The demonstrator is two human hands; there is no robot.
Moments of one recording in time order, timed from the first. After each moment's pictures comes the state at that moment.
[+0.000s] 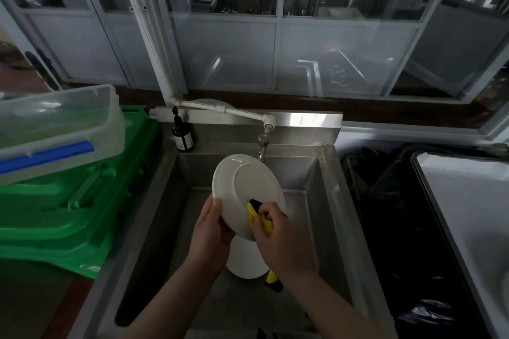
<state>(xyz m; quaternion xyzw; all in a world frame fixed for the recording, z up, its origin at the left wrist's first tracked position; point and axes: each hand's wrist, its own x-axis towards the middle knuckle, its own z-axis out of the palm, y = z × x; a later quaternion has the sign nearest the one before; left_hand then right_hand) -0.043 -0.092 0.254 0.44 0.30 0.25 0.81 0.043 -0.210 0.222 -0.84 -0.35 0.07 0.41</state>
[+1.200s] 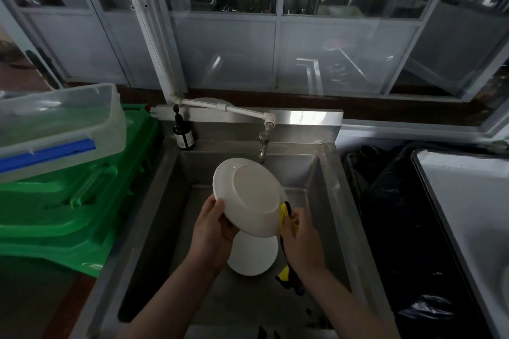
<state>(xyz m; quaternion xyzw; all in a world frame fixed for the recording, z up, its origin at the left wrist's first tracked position) -0.041 -0.089 0.249 0.38 0.34 0.25 0.82 0.063 -0.233 0.183 -0.86 -0.21 0.09 0.45</state>
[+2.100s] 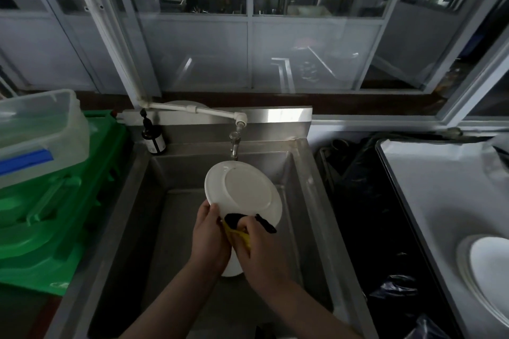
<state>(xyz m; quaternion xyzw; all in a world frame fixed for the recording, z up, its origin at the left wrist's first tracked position) -0.011 -0.132 0.238 0.35 0.39 0.24 0.82 0.024 -0.243 0.209 -0.82 -0.36 0.07 0.43</state>
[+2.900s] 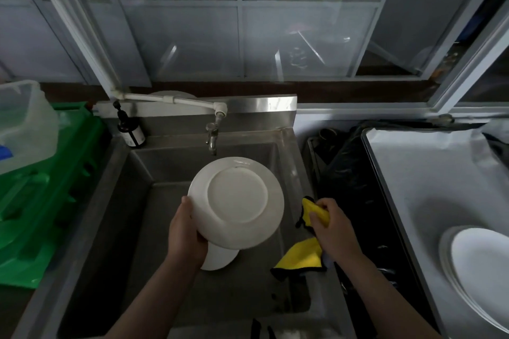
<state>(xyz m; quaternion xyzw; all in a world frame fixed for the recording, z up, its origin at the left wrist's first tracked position) 0.012 -0.144 0.219 0.36 0.42 0.25 0.79 0.170 -0.384 0.172 -0.89 -0.18 0.11 0.41</state>
